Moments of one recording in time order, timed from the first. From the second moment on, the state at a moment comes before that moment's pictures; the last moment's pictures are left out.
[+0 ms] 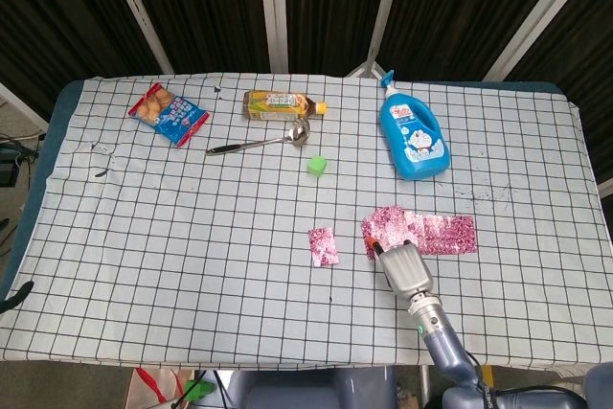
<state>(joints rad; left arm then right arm) 0.01 -1.07 -0.08 -1.69 1.46 1.61 0.10 0.53 -1.61 0.02 -1.59 -1.06 1.15 -0.79</state>
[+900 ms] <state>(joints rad) 0.01 -1.07 -0.08 -1.69 1.46 1.61 0.10 0.42 -1.50 -0.11 -1.68 -1.20 1.21 -0.75</state>
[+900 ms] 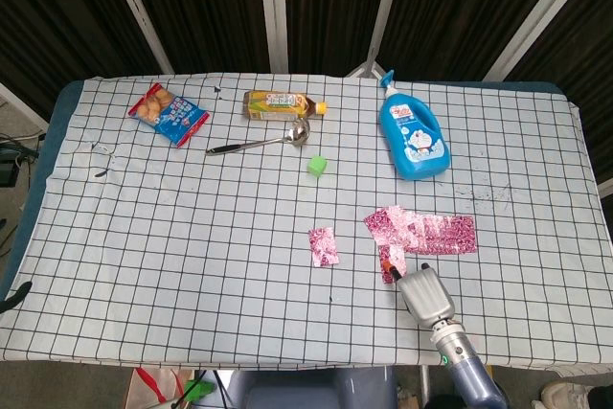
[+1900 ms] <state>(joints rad) 0.01 -1.07 -0.08 -1.69 1.47 1.62 0.09 0.31 -1.44 -0.15 -1.77 -1.35 1.29 -0.69</state>
